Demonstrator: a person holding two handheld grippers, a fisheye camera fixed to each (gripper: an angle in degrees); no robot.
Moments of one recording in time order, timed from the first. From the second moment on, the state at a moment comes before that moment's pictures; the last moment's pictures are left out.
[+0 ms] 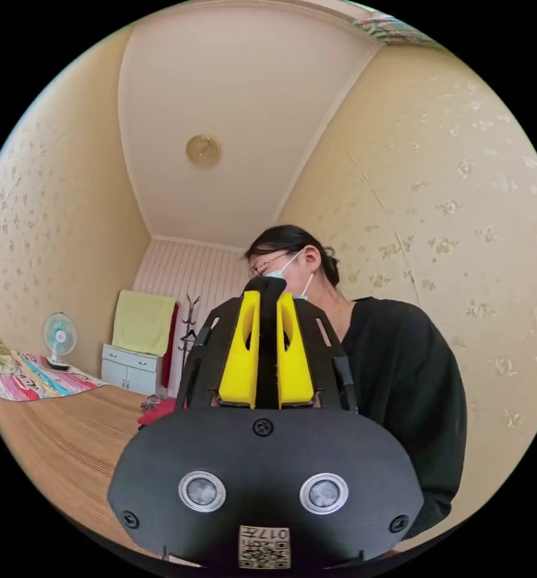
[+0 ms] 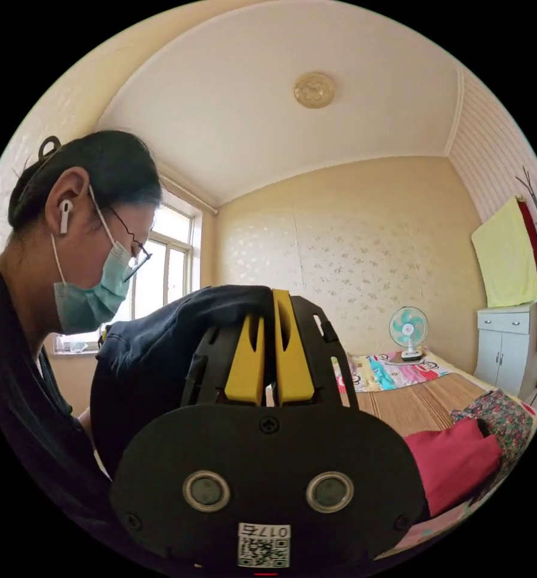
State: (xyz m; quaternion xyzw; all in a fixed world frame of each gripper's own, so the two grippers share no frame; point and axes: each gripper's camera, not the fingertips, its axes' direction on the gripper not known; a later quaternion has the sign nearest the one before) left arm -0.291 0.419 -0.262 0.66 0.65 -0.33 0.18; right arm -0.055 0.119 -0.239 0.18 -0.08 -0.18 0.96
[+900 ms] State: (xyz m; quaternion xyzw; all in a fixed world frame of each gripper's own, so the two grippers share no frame) left arm -0.012 -0.040 -0.176 -0.11 0.66 -0.36 0.64; right arm 0.176 0.292 0.253 -0.44 0.11 -0.09 0.89
